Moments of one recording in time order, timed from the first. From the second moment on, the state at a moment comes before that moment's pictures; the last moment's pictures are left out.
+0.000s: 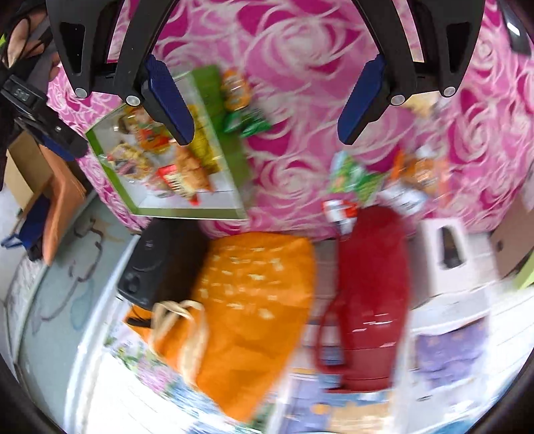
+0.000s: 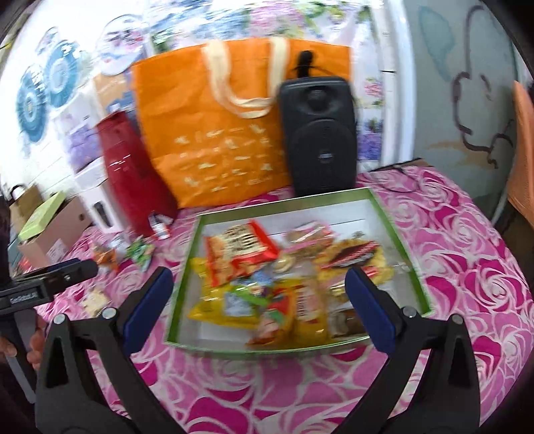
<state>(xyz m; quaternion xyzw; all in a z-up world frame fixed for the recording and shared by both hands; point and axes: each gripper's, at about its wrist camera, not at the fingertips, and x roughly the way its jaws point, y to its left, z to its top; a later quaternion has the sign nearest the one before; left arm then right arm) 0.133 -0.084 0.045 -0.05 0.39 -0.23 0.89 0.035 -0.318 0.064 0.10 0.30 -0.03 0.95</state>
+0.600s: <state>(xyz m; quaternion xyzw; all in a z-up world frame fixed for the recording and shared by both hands) 0.117 0.098 0.018 -0.11 0.39 -0.08 0.91 0.106 -0.091 -0.016 -0.06 0.41 0.28 0.86</state>
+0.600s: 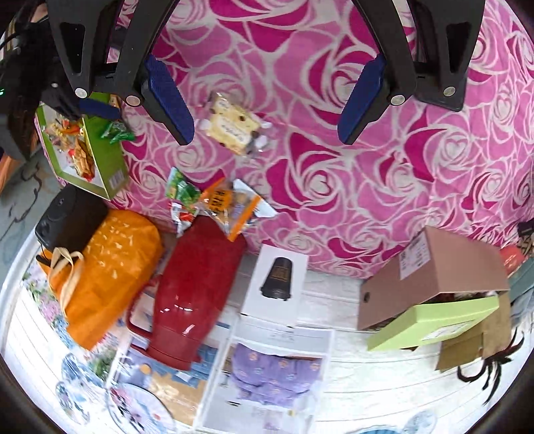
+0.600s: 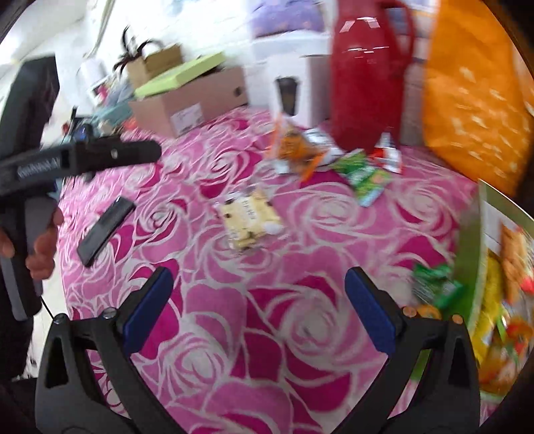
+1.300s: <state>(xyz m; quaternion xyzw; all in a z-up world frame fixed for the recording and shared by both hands) 0.155 0.116 -0.004 -0.11 0.42 -0.11 0.90 0.187 -0.046 -0.054 -0.09 0.45 0.29 0.84</state>
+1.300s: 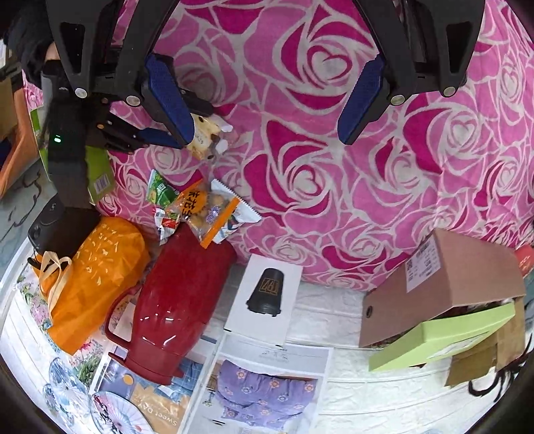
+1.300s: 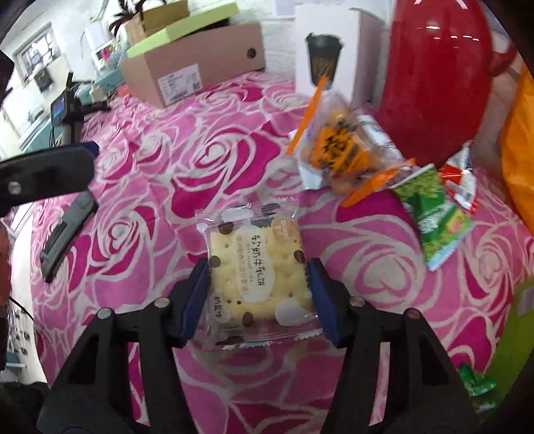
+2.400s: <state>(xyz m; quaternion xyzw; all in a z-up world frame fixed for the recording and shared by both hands) 0.240 0.029 -0.001 -0.13 0.47 -0.13 0.87 0.097 -0.158 -0.007 0.03 0.40 0.18 0.90</state>
